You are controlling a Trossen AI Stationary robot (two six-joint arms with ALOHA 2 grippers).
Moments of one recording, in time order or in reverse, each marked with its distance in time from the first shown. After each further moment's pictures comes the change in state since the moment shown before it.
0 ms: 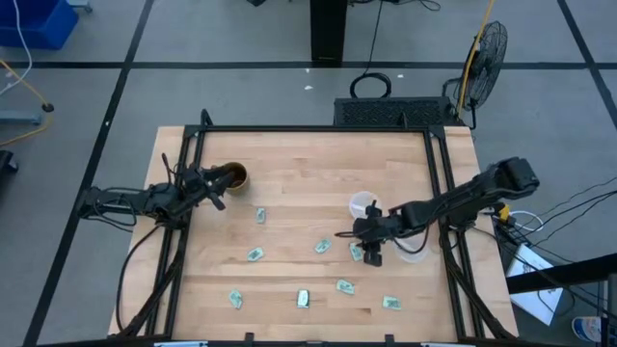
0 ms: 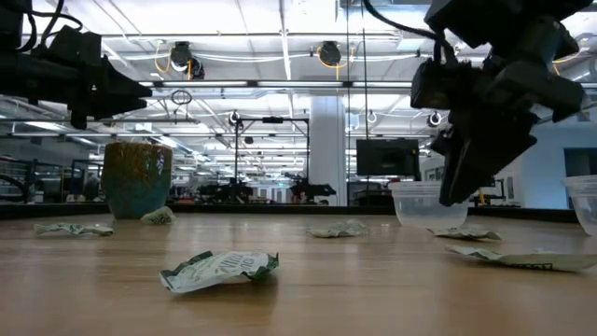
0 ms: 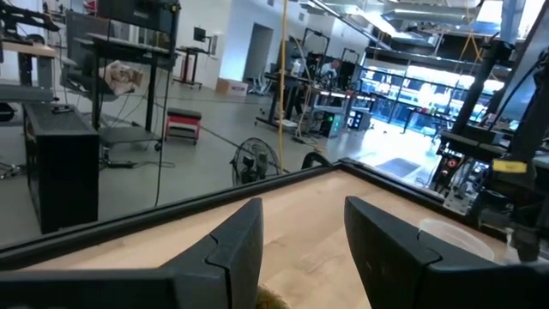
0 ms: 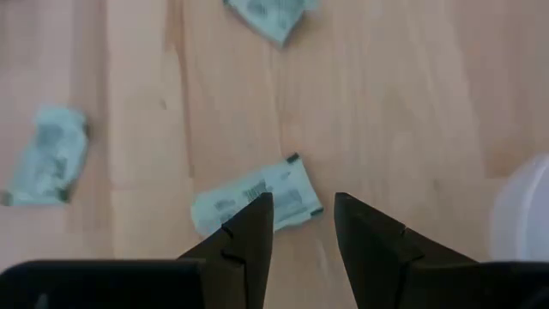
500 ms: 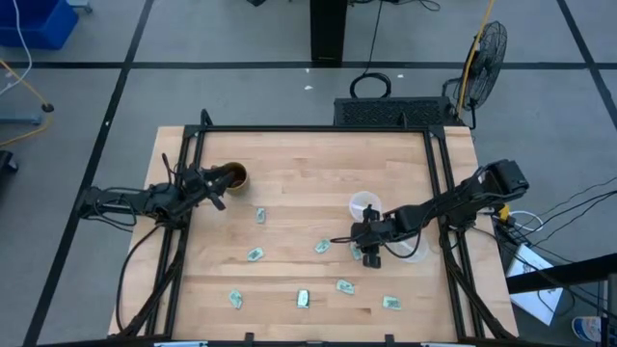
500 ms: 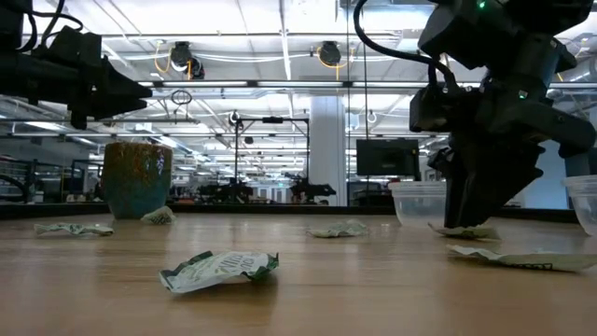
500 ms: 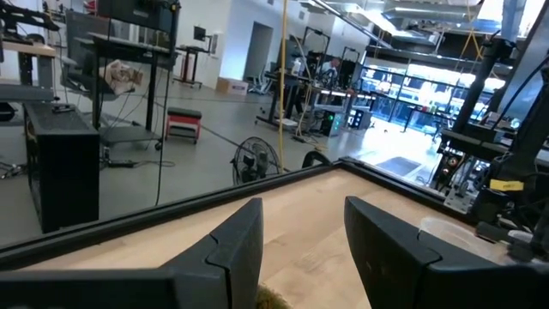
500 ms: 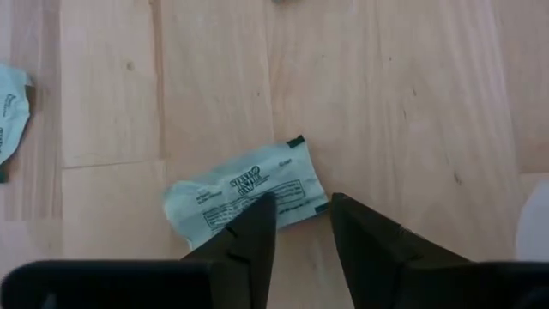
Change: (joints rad) left arm 0.000 0.004 0.001 -0.002 0.000 0.000; right arm 0.004 0.108 0.003 0.019 0.007 -0.045
